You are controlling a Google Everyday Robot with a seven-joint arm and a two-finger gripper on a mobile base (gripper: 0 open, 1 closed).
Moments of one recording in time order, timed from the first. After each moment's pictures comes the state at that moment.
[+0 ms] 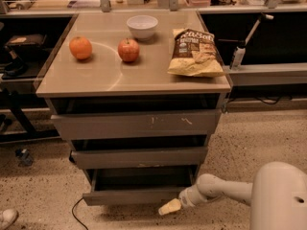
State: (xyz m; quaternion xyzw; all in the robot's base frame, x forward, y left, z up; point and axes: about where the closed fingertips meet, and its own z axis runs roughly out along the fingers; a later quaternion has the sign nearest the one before) arm 0.479 -0.099 0.199 -0.21 0.93 0.29 0.08
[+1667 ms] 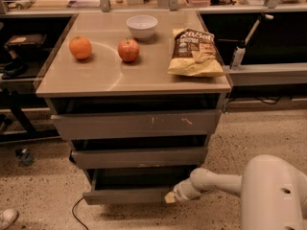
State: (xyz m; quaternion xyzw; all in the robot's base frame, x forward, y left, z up) arm 0.510 -0.083 0.201 -0.23 0.93 0.27 0.09
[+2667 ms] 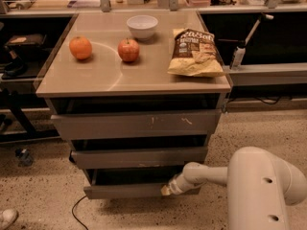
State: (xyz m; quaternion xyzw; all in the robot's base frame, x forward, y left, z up) arm 0.548 -0.065 0.202 -0.25 0.93 0.25 0.12
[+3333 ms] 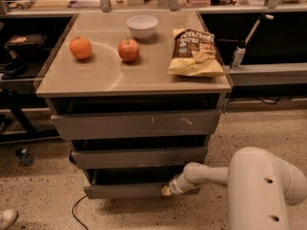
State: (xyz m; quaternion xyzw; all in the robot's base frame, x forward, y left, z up) arm 0.548 -0.065 0.202 -0.25 0.93 0.25 0.11
